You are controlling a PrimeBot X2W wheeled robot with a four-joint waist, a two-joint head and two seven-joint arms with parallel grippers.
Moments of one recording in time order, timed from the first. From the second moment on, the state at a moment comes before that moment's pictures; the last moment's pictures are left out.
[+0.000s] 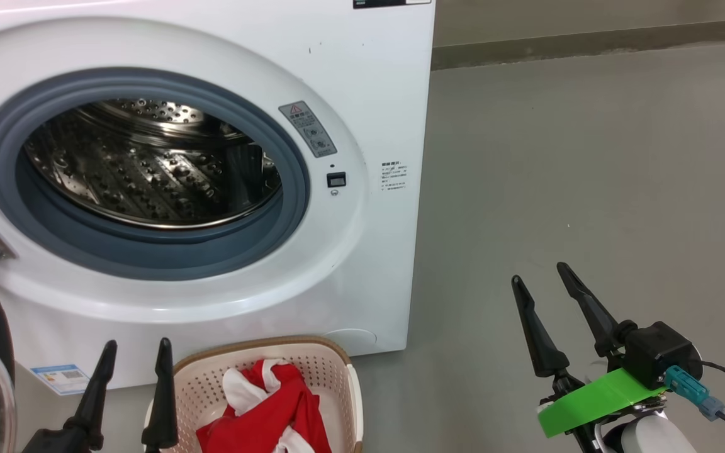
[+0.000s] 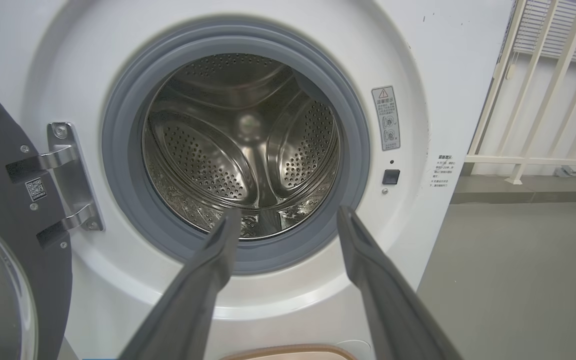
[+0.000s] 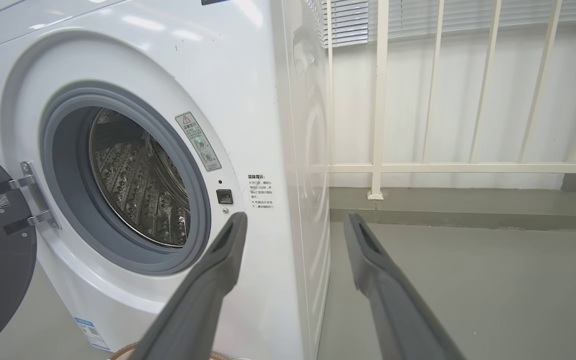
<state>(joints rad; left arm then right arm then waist) 0.03 0.04 0.09 0.09 -0.18 -0.10 -0.25 -0.10 -0.05 0.13 0.20 0.29 0.12 -0.26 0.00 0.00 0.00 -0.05</state>
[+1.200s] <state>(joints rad) 0.03 0.04 0.09 0.11 -0.14 -0.08 -0.25 -0.10 -0.05 0.11 0.19 0.29 0.12 -0.26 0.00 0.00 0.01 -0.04</state>
